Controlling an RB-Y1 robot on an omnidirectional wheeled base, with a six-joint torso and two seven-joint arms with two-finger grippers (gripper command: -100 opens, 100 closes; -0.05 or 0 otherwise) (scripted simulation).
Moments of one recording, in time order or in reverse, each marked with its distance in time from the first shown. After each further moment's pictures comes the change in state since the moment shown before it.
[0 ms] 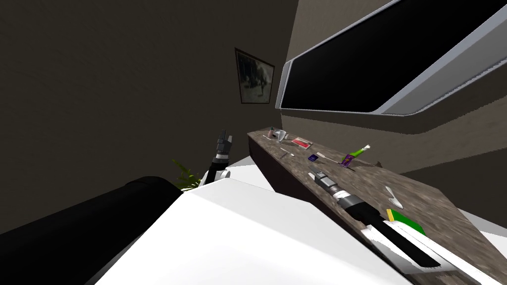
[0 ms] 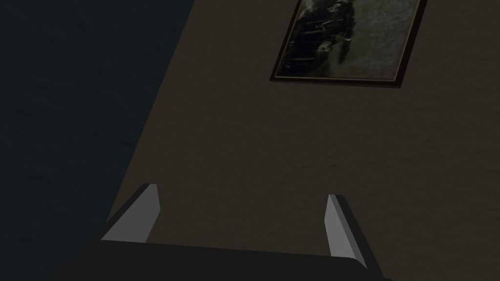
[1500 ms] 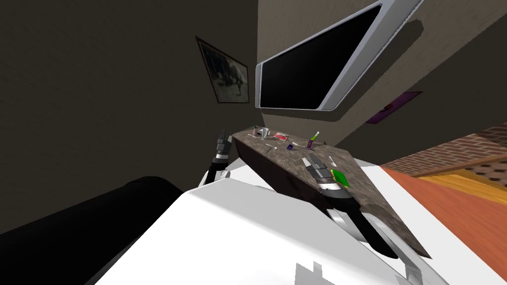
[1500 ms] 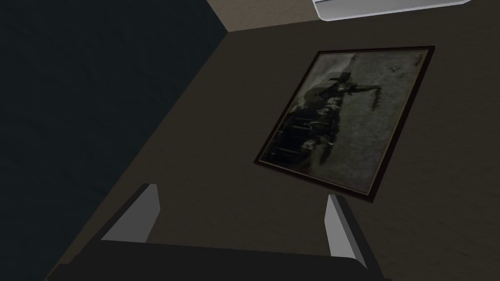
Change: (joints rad) left arm 0.000 0.000 0.000 0.000 0.000 0.000 0.000; right arm -0.070 0.449 -0.068 -0.256 0.071 -0.051 0.134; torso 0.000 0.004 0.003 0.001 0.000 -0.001
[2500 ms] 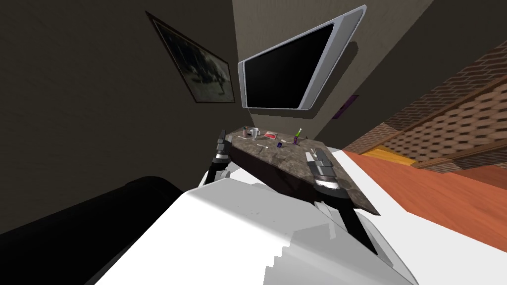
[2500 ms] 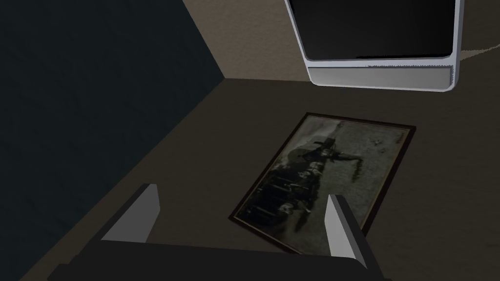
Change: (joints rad) left arm 0.000 0.000 0.000 0.000 0.000 0.000 0.000; right arm -0.024 0.274 0.002 -0.121 0.042 -0.015 0.136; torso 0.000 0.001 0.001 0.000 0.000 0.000
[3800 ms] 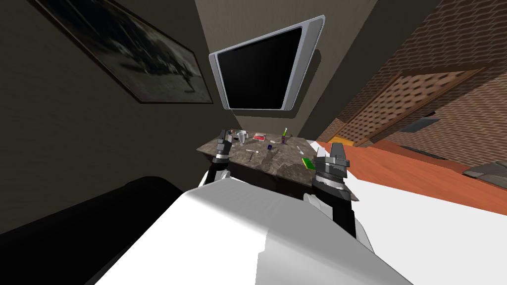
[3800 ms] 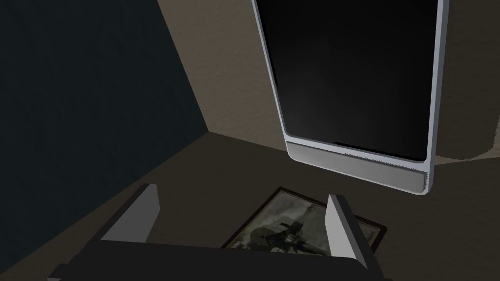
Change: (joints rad) left arm 0.000 0.000 0.000 0.000 0.000 0.000 0.000; right arm -0.018 0.355 0.018 -0.125 0.042 0.004 0.196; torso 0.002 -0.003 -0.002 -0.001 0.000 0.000
